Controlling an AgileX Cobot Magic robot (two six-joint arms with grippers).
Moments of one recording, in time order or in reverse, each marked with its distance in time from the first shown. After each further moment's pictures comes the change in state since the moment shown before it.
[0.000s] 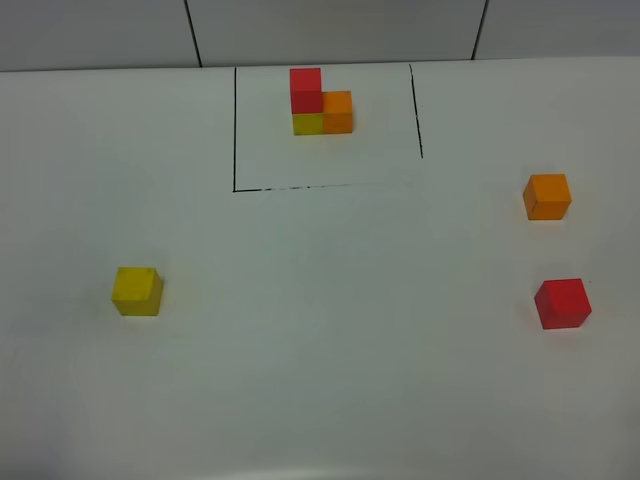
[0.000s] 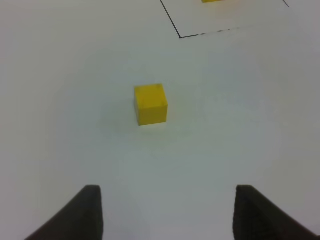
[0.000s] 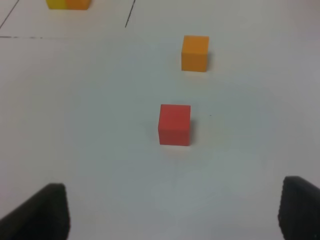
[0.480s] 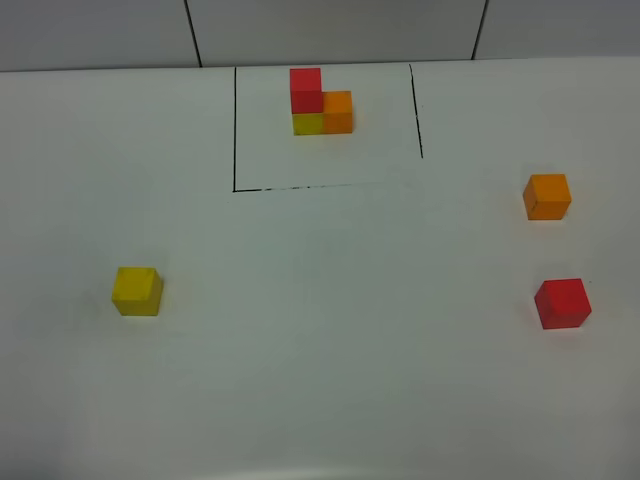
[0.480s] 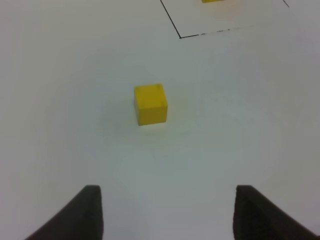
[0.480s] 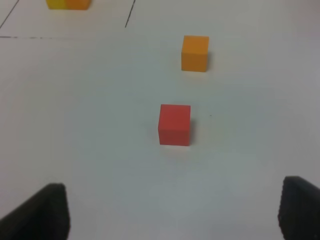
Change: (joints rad) left arm 0.000 0.000 0.000 0.000 0.000 0.000; right arm 0.000 0.000 0.000 0.000 0.000 0.000
